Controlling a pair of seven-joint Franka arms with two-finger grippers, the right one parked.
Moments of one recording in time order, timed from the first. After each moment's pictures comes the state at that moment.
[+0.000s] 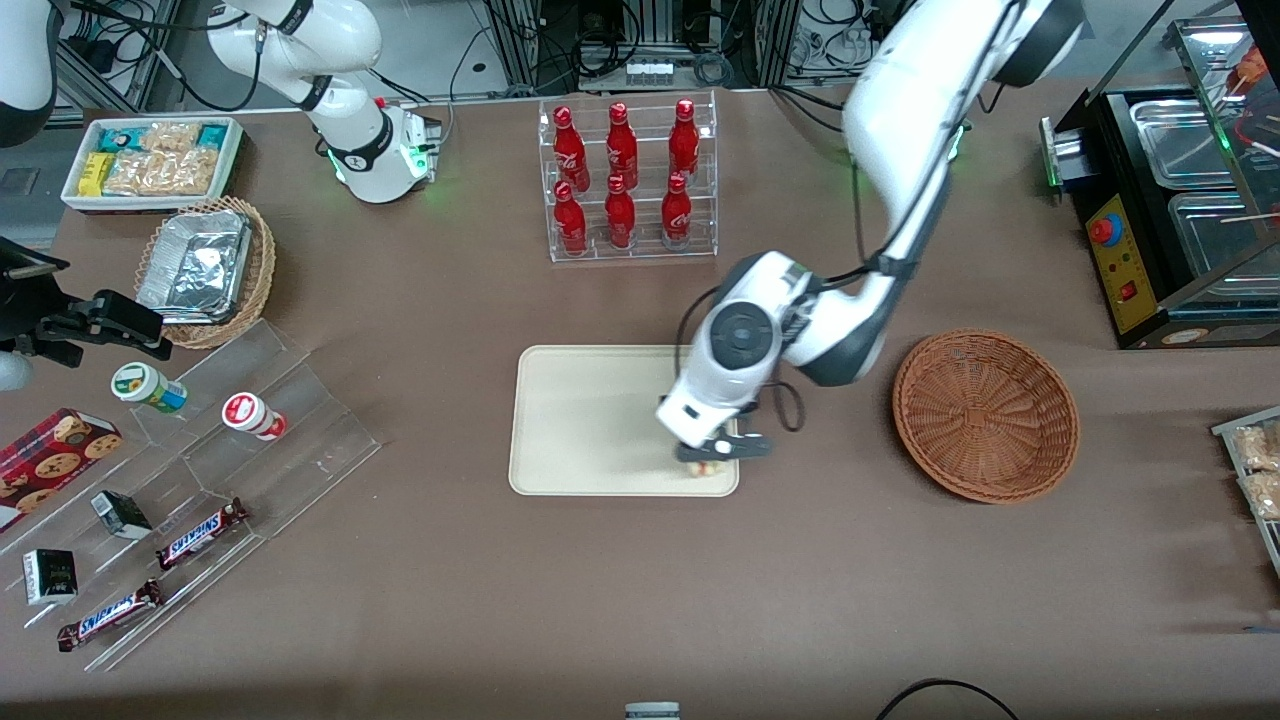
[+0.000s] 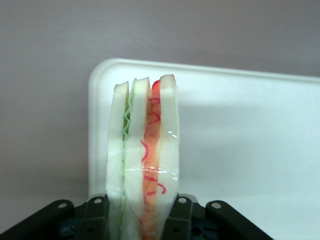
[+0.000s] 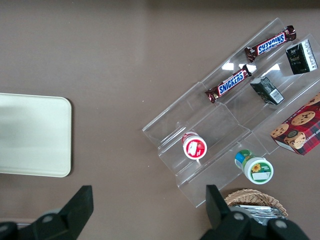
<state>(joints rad) -0.54 0.72 -0.16 -1.45 0.02 2.16 -0.72</state>
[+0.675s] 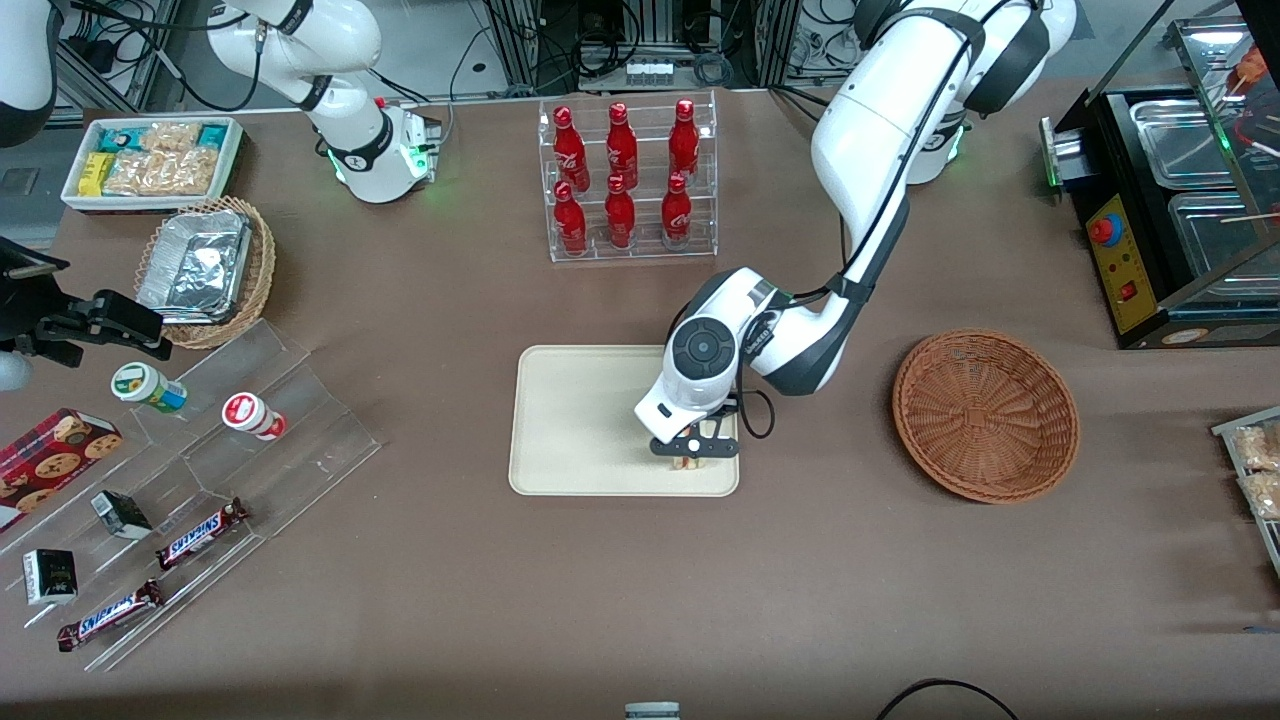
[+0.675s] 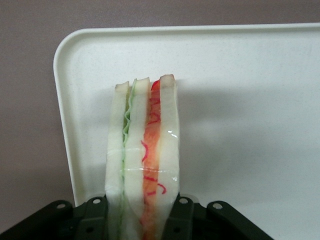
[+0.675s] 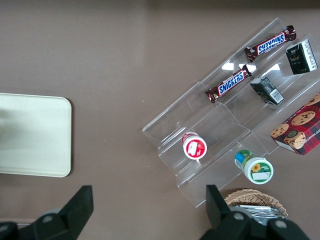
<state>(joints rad) -0.56 0.79 -0.15 -1.44 0.05 2.15 -0.66</state>
